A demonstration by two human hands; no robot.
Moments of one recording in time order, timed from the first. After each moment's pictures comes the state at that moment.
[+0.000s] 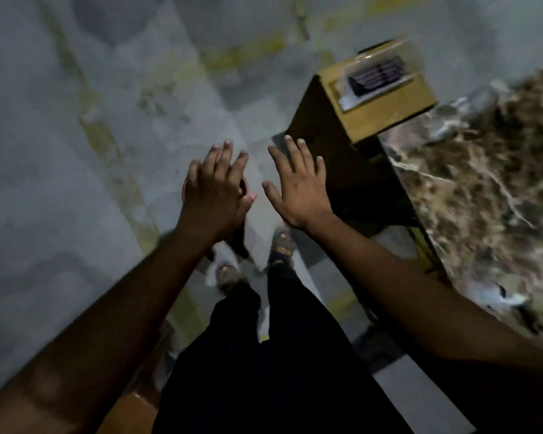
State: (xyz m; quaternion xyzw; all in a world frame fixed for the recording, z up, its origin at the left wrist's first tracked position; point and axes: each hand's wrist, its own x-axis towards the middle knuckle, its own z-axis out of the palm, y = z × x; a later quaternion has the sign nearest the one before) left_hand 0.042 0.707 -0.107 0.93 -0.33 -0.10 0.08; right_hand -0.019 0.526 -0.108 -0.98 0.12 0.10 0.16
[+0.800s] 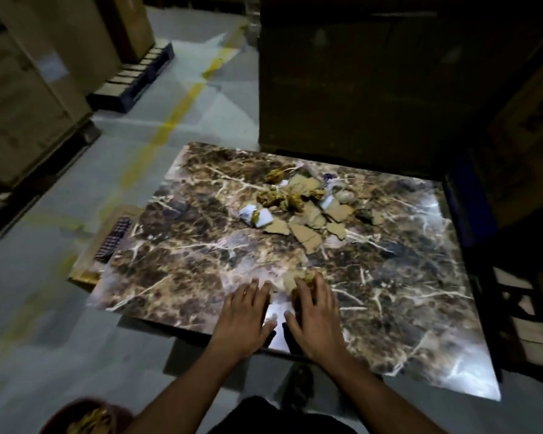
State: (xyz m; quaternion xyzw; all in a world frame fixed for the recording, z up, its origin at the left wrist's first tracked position) left_hand -0.274 0.337 -0.078 0.68 -0.72 -0.16 0.01; right_hand -0.465 0.305 -0.072 -0.78 0.59 -0.06 0.20
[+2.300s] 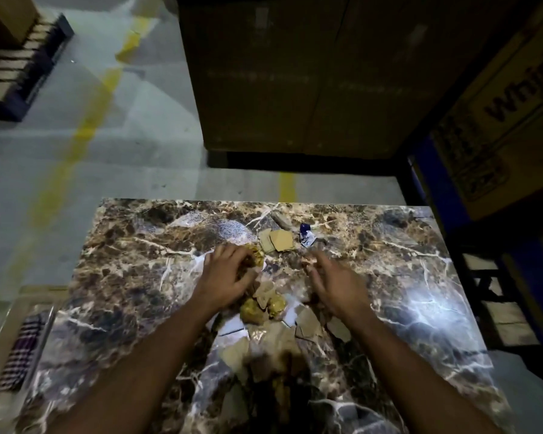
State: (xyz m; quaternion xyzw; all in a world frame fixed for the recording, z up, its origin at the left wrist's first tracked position) left_hand -0.219 -0.029 -0.078 0.59 -0.76 -0.25 0.15; right_hand -0.490 -0.007 -0.048 -0.72 0.67 -0.05 0.15
